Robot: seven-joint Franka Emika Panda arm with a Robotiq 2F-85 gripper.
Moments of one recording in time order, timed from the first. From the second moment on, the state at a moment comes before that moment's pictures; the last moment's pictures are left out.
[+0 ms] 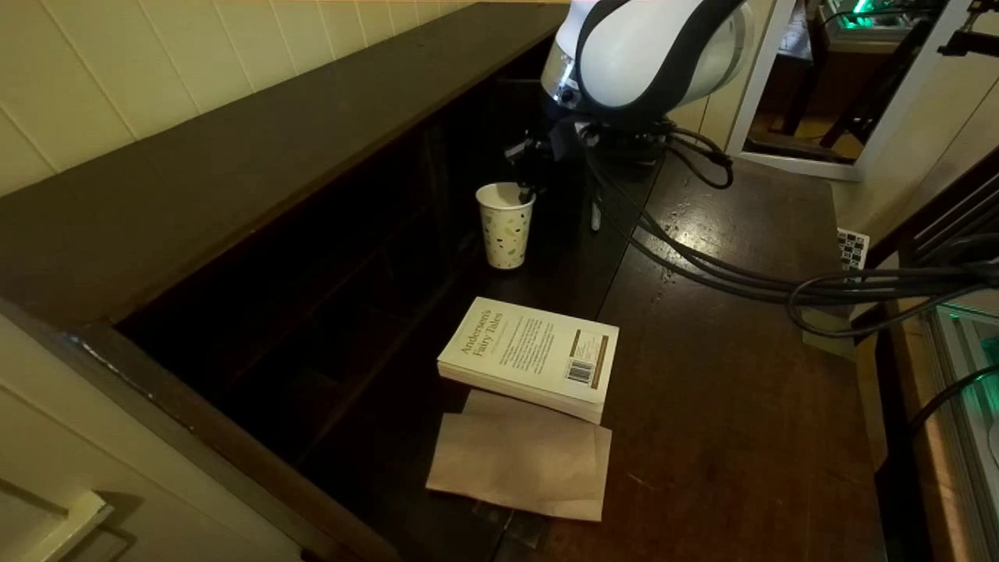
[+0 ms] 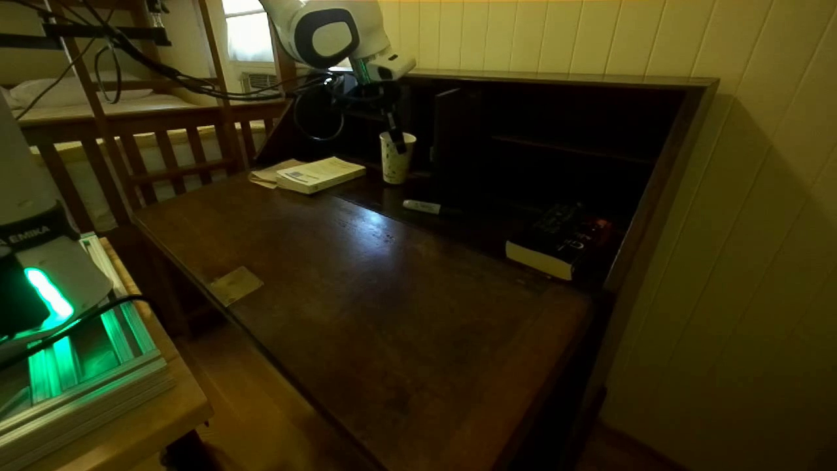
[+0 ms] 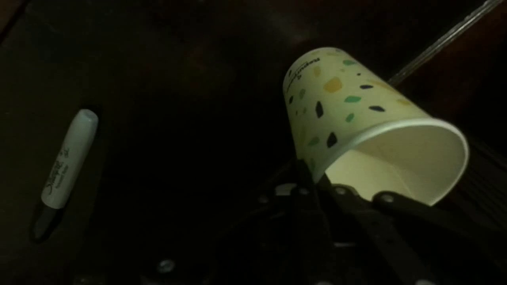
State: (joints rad) arm 0.03 0.30 -0.14 -2.20 0.23 2.89 0.40
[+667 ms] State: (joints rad) arm 0.00 0.15 -0.13 -2.36 0.21 2.85 0.19
